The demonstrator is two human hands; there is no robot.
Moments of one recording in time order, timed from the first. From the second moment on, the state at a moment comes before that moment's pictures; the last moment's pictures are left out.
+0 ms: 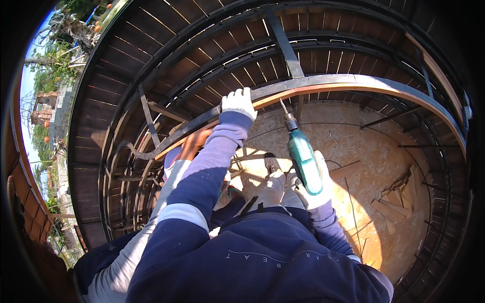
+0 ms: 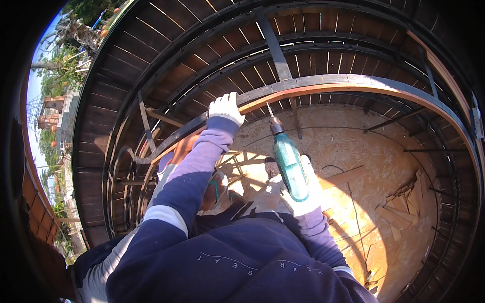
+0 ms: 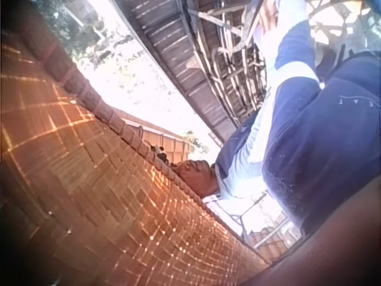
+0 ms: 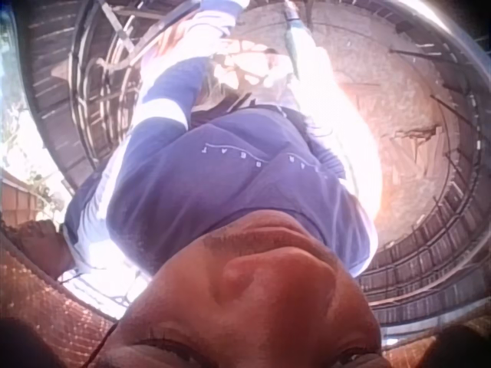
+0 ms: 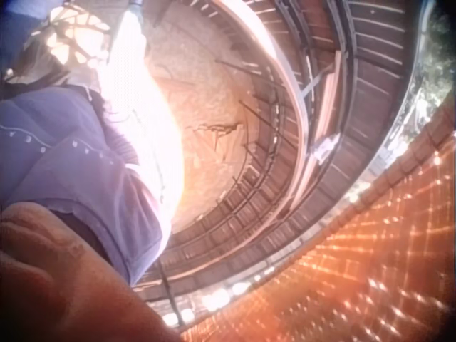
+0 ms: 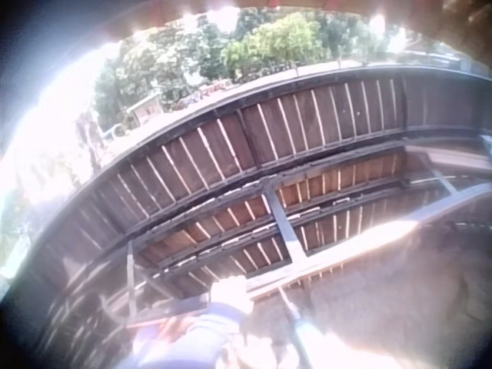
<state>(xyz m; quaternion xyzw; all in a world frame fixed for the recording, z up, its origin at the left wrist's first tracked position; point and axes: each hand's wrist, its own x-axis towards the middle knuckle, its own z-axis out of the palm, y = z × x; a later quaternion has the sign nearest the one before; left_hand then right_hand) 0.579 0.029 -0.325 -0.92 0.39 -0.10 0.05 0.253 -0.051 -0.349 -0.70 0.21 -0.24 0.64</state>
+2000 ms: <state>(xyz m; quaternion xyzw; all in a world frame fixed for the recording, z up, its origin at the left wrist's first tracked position) 0.575 0.025 -0.321 -0.92 0.38 -0.09 0.05 0.268 -0.053 -0.355 -0.44 0.14 -0.22 0.86</state>
